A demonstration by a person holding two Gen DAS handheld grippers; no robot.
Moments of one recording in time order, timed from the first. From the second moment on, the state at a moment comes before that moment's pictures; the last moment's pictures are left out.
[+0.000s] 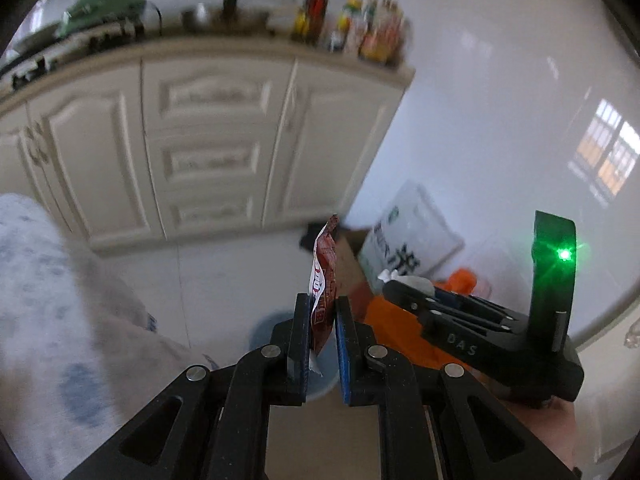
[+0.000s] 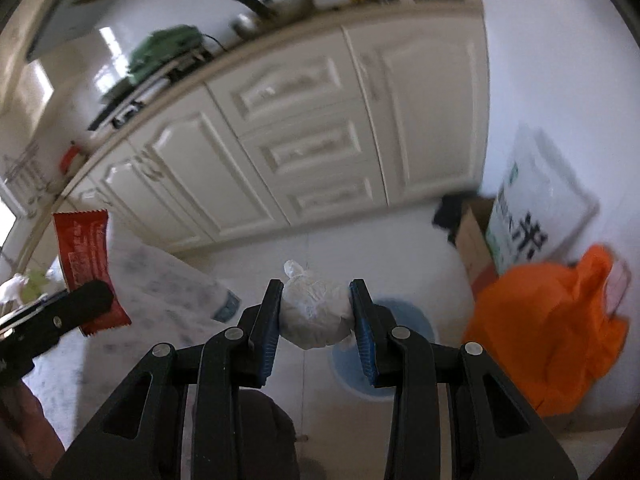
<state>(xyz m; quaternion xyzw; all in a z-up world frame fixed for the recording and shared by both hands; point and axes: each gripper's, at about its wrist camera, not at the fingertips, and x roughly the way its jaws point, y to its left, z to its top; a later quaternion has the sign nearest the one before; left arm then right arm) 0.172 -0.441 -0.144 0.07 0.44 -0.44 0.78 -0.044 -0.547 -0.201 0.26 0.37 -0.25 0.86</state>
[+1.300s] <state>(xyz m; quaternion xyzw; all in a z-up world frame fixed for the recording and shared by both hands) 0.190 -0.508 -0.135 0.13 0.46 -0.36 0.80 -0.047 -0.584 -0.253 0.33 0.39 -0.30 0.80</state>
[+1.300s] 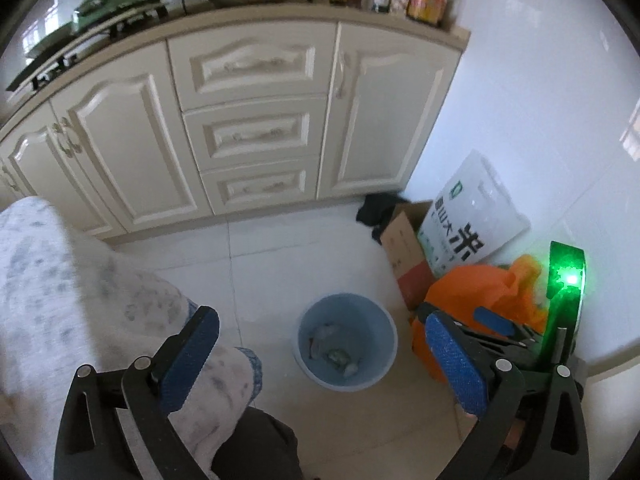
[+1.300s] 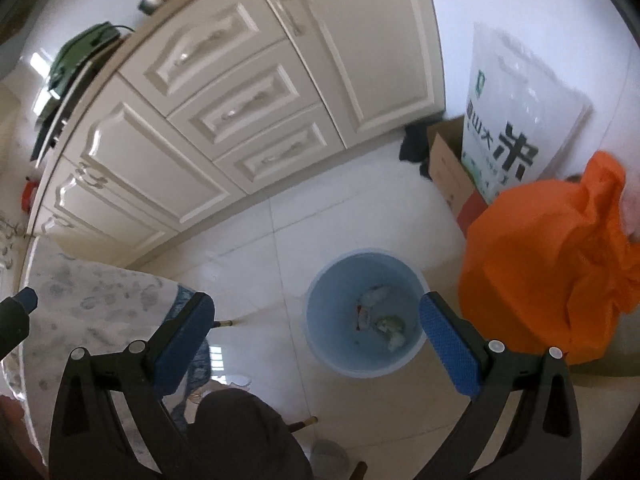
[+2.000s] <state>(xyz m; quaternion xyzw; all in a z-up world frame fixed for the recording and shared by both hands) 0.093 -0.200 -0.007 0.04 0.27 -0.28 0.92 0.018 -0.386 -0.080 0.19 0.30 -0.20 0.91</state>
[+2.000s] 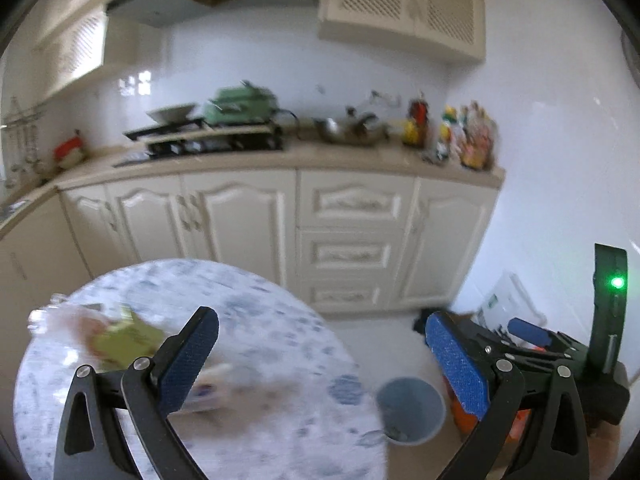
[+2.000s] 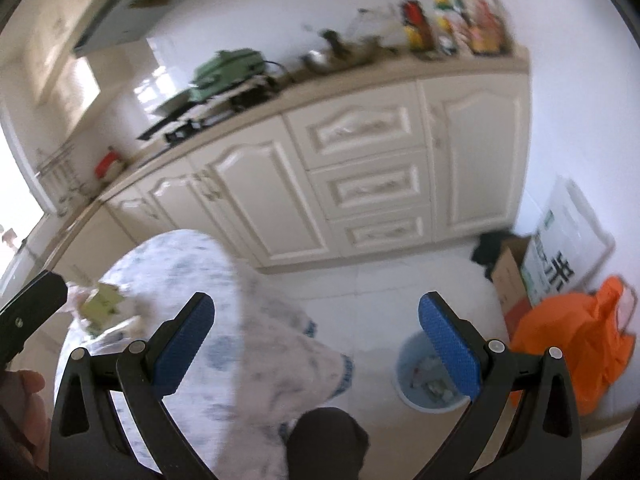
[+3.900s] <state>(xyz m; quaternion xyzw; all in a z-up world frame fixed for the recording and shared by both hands) 0.156 -0.009 -0.141 -0.01 0.39 -0.07 0.92 0.214 -0.143 -0.191 -0.22 0.42 0.10 0.88</state>
